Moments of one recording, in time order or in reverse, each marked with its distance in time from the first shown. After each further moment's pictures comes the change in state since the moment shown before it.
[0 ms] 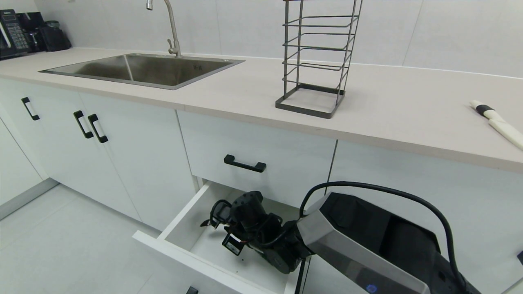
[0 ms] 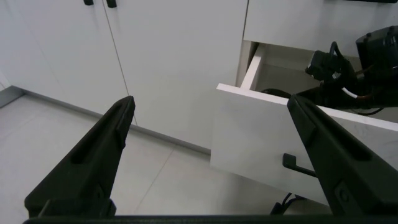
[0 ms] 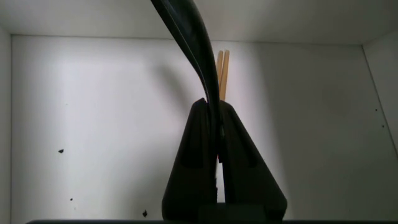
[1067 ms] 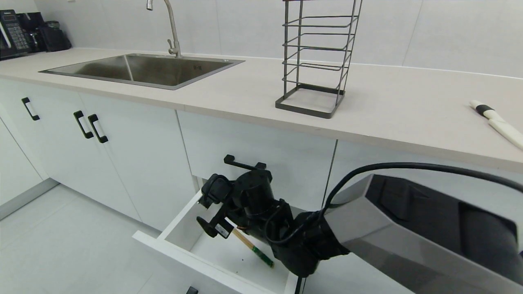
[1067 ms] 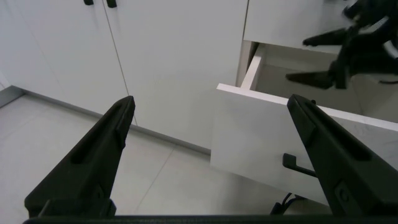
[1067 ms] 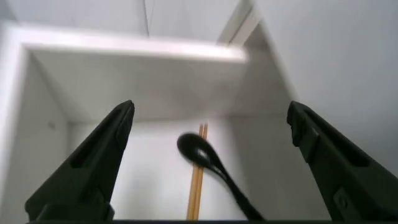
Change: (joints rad) left arm 0.000 0.000 0.000 0.000 0.000 0.000; right arm 0.047 -0.268 0.215 -0.224 0.019 0.018
